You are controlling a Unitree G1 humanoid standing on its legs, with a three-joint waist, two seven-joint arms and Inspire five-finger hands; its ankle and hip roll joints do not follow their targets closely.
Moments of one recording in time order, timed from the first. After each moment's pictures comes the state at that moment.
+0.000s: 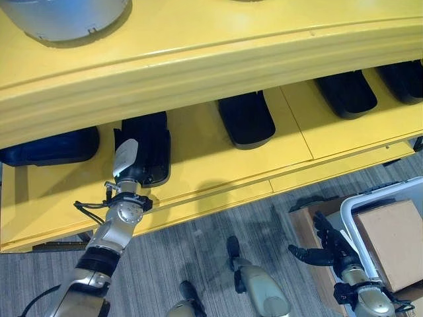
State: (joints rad) left arm -0.42 0.60 -0.20 0.44 0.27 -0.02 0.33; right arm 0.35 -0.45 -0.01 0.09 0.30 -0.09 0.06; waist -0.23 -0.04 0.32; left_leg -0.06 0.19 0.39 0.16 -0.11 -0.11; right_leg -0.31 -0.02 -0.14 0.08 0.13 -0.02
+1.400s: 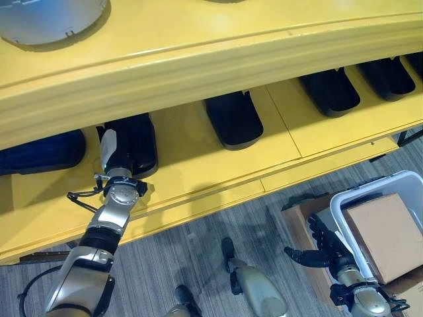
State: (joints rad) left arm -0.62 0.61 -0.22 0.68 0.00 0.00 0.40; right arm 0.34 -0.46 0.03 0.09 0.30 -0.09 0.05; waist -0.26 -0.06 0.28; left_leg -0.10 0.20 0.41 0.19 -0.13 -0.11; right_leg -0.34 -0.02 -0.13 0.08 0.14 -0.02
